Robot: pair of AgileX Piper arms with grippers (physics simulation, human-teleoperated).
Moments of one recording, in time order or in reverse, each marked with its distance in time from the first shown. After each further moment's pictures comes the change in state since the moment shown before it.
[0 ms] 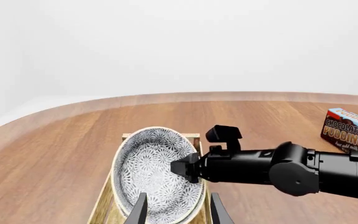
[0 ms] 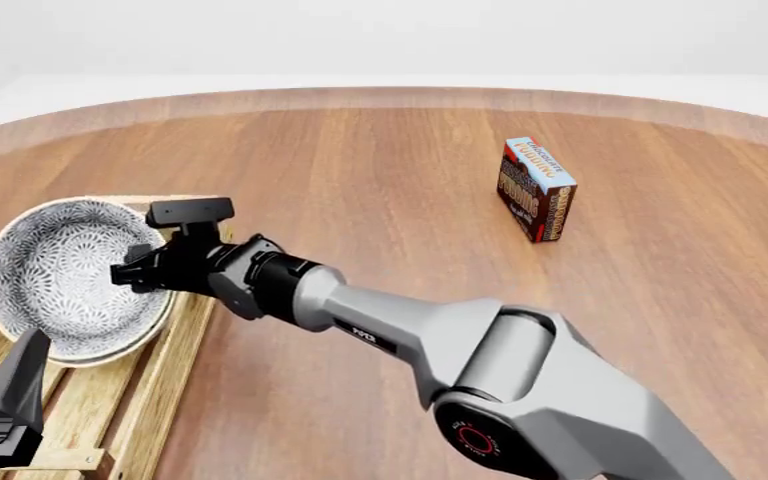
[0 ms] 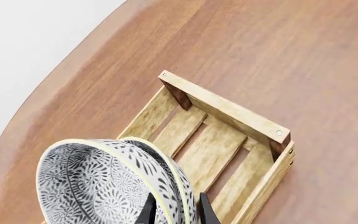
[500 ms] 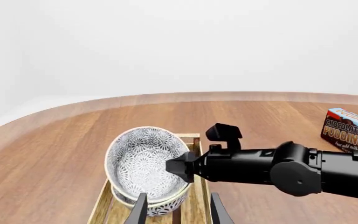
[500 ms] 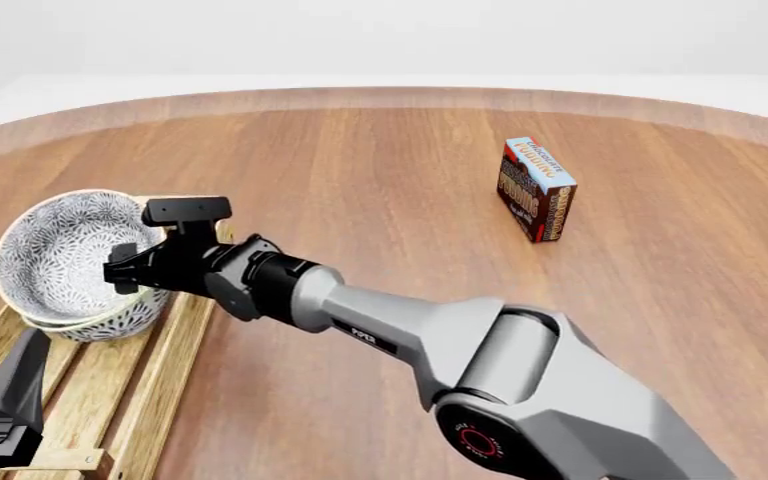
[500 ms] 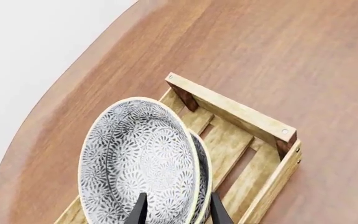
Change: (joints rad) left arm 0.000 0.000 0.000 0.000 0.000; right arm 0.008 -0.015 0.016 -0.018 0.009
